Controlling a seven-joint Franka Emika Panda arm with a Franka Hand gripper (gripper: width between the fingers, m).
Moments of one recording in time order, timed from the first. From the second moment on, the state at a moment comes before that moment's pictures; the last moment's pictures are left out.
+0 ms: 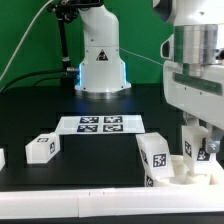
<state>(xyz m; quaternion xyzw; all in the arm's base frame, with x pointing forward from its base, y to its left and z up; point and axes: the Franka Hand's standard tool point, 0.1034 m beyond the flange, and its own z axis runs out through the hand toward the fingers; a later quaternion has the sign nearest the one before) 0.636 0.118 0.077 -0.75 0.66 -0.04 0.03</state>
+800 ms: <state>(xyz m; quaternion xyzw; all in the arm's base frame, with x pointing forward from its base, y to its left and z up) 0.644 0.120 0.086 -0.71 0.70 -0.04 0.07</state>
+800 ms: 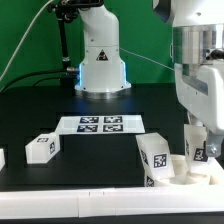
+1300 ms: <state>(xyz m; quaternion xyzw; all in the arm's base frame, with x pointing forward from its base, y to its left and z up) 0.644 0.117 0.105 -0.84 0.53 -0.06 0.08</state>
